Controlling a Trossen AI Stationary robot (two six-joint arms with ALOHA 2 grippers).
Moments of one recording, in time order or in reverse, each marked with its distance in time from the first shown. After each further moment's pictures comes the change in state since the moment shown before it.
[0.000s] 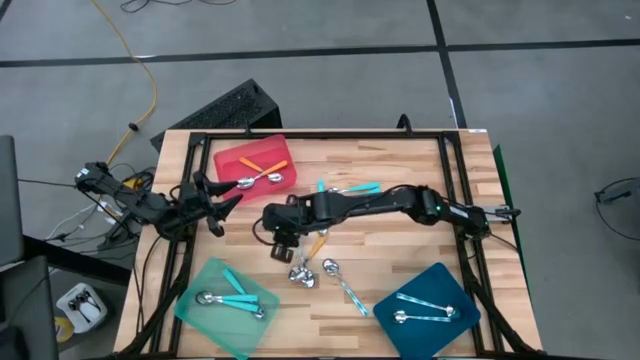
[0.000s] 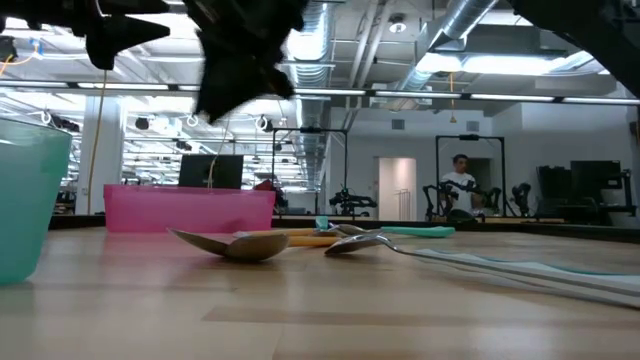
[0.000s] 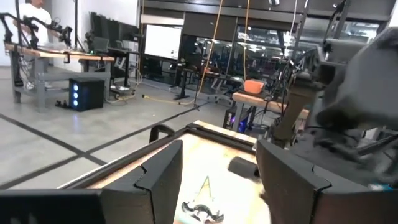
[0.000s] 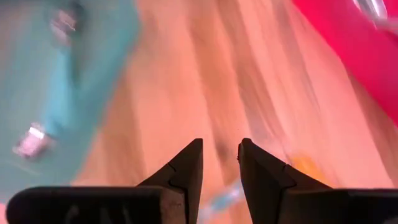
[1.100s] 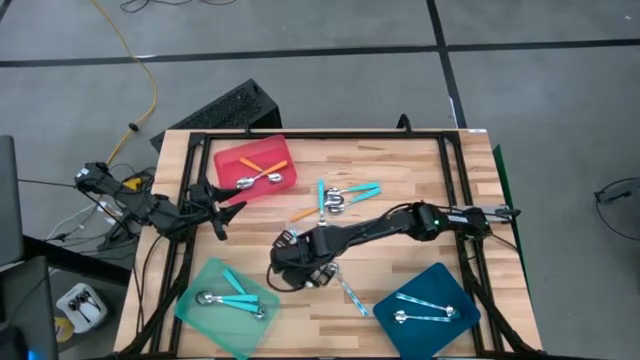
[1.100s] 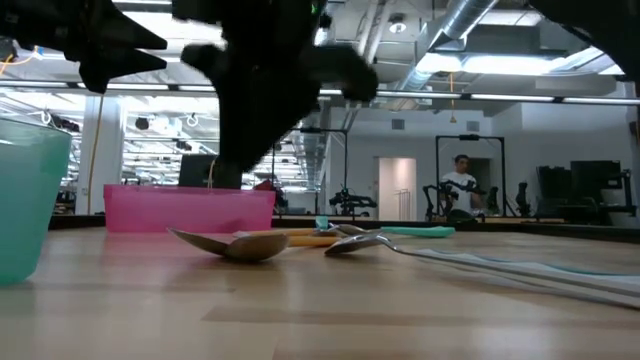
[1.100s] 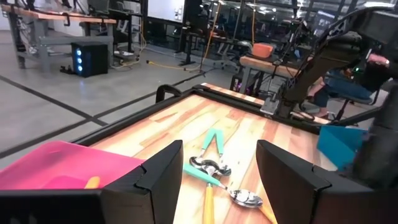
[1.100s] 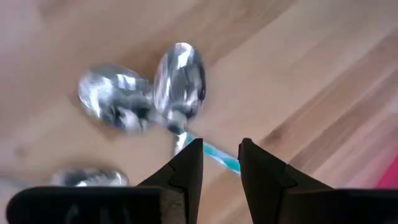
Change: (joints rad) left arm 0.000 0.000 0.000 -0.266 0.000 -0.201; right arm 0.134 0.088 -0.020 -0.131 0.037 -1.107
